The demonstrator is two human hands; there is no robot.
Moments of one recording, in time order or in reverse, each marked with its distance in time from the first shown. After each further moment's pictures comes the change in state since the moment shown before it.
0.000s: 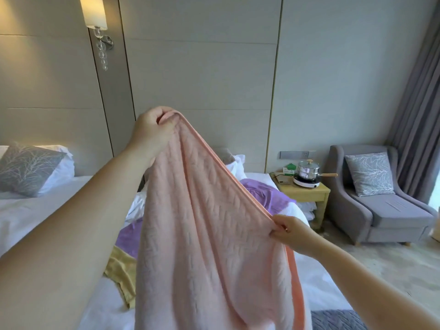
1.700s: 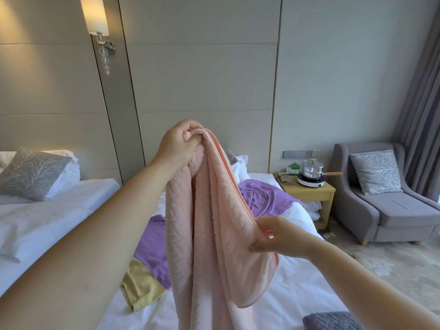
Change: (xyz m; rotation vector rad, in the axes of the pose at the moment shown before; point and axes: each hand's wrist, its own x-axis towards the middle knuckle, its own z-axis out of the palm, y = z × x) left_hand -0.017 -0.004 0.043 0.037 -0.121 0.092; right_hand -0.011 -0.045 -0.002 0.098 -0.212 -0.146
